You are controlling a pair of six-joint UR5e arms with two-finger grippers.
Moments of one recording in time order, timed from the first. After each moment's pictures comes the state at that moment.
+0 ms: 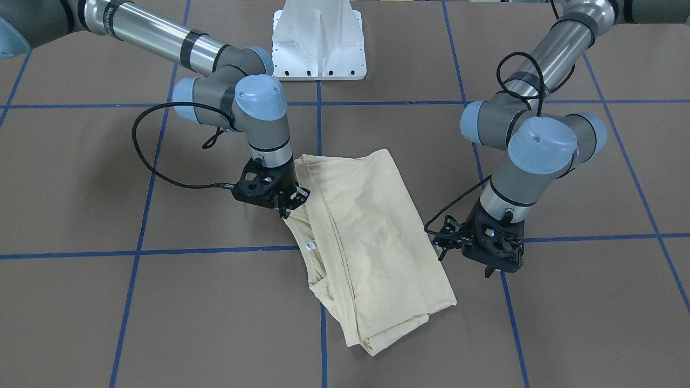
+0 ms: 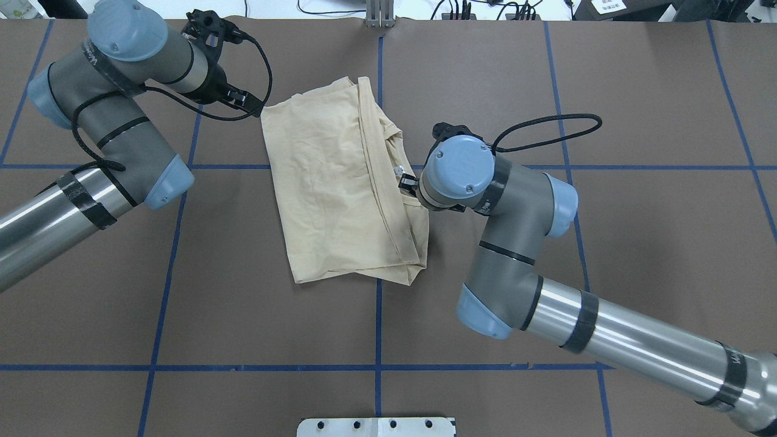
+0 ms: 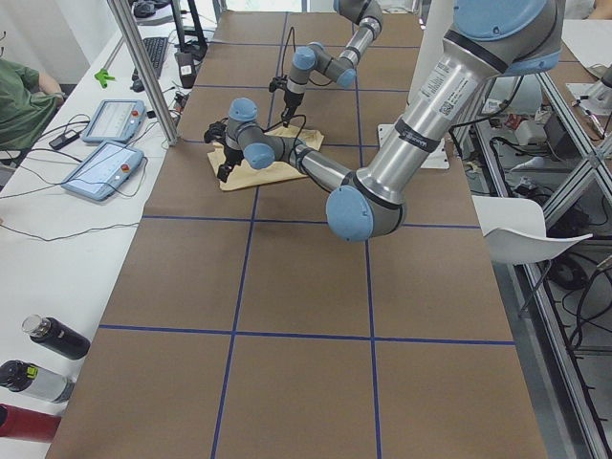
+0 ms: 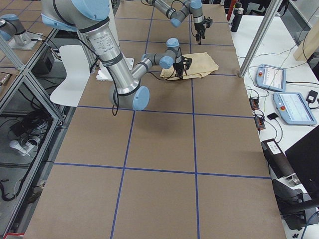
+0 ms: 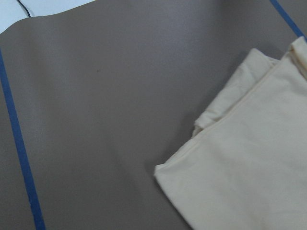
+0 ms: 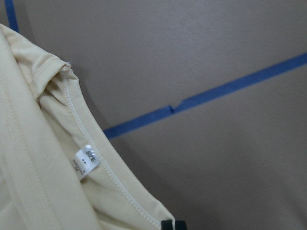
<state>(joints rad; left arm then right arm) -0.89 -2.20 -1.34 -2.08 -1.95 -0.60 0.52 -0.96 1.57 -1.34 1.68 1.60</state>
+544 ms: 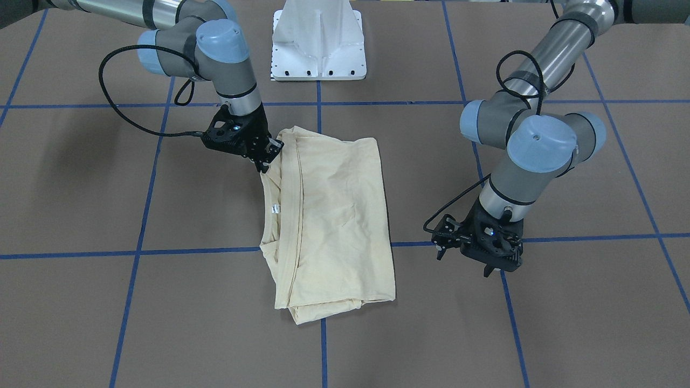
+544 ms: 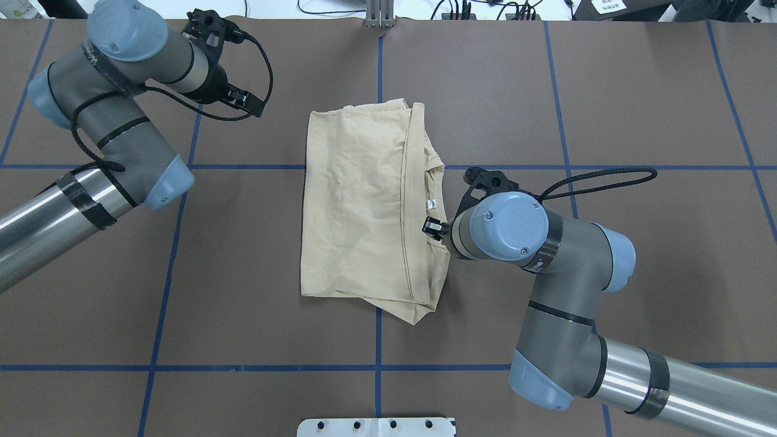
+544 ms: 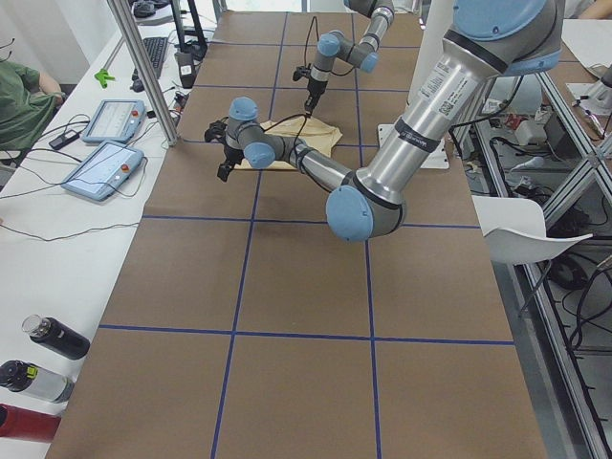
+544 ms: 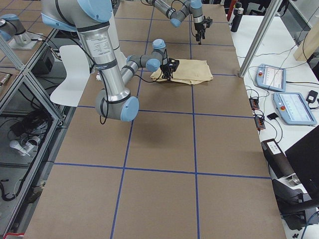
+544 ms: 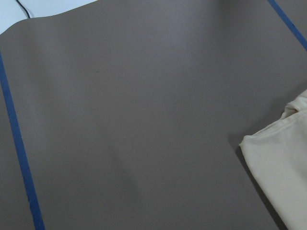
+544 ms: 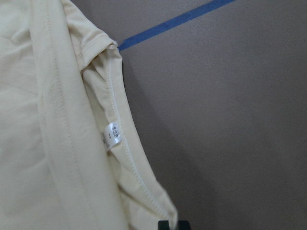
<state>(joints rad) -0.89 -2.20 -1.34 -2.08 -1.95 -0.60 0.44 -1.10 1.77 -1.37 1.64 1.66</state>
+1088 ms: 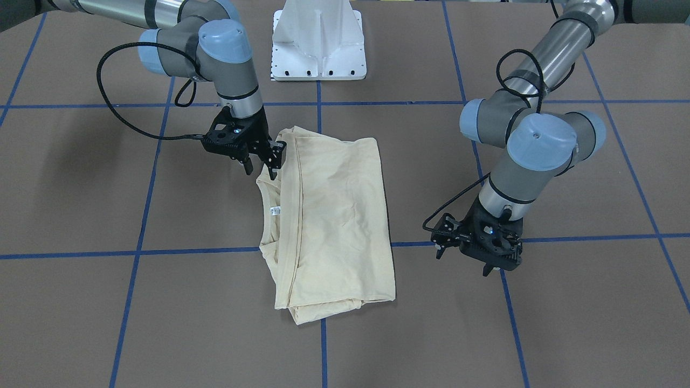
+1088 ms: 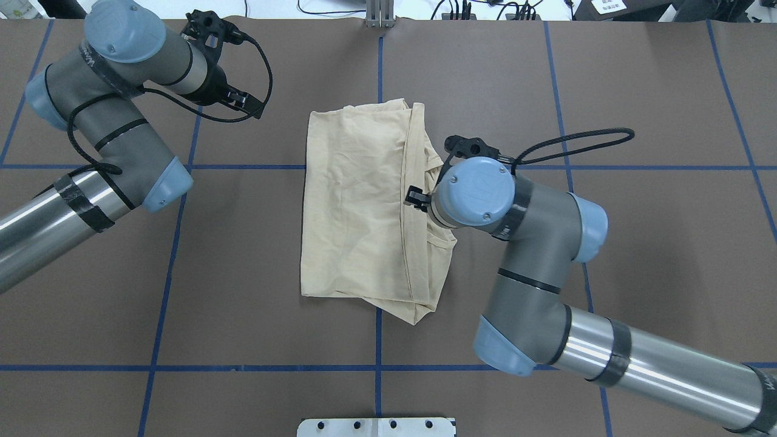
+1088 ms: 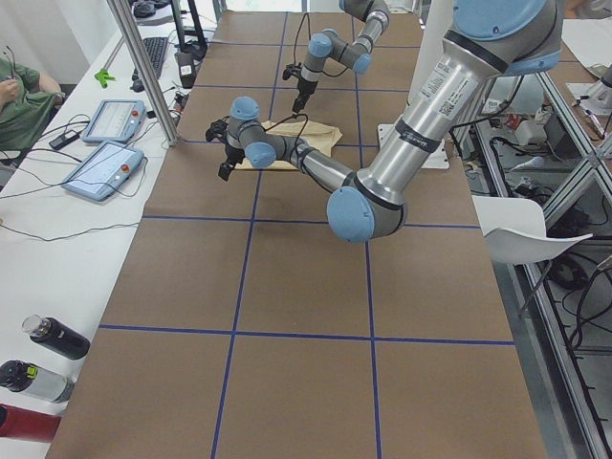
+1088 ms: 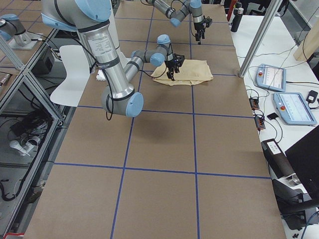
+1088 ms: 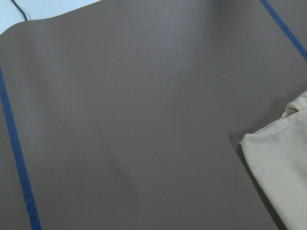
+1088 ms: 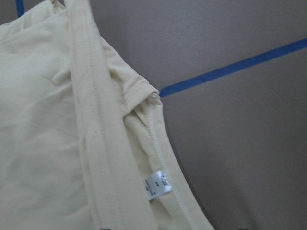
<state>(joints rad) -0.88 -2.19 -1.37 -2.08 -1.96 -0.60 0.49 -0.93 1.65 -1.49 1.62 1.56</state>
